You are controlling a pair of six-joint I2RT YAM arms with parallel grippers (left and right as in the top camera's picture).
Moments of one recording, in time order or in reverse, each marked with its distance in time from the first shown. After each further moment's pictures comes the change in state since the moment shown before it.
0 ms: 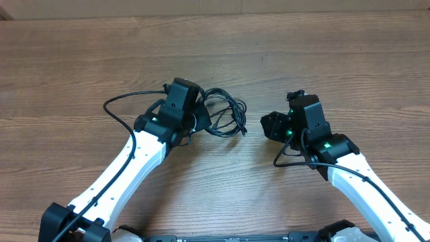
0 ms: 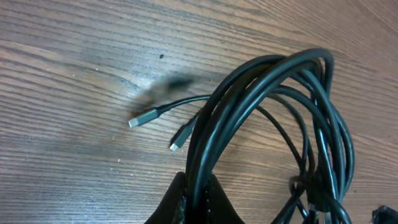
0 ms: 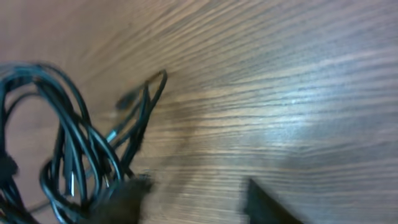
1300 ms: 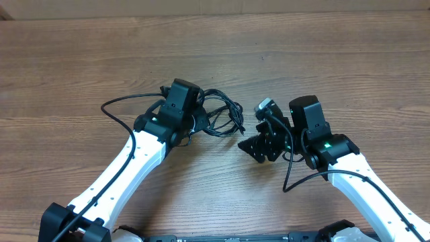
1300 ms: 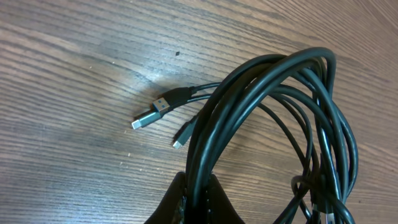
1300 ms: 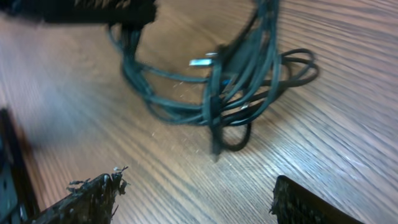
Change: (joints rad) left arm 0.006 0.000 0.000 -0.029 -0.024 -0.051; right arm 0.000 0.000 0.000 -0.036 -0.443 -0.826
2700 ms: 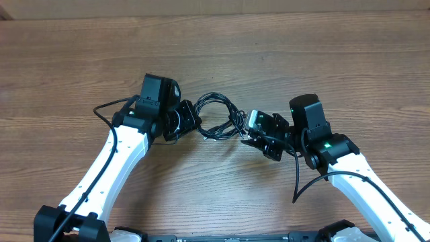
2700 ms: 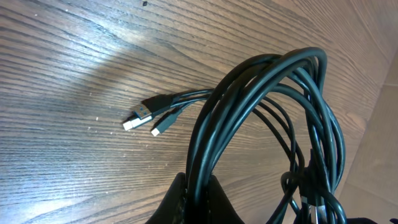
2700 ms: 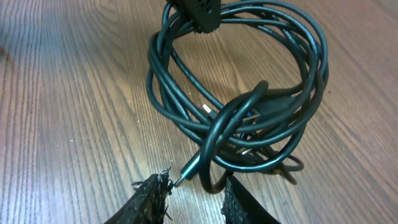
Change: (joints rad) left arm 0.172 0.000 0.000 -0.052 0.409 0.084; right arm 0.000 0.000 0.000 0.054 -0.065 -0.549
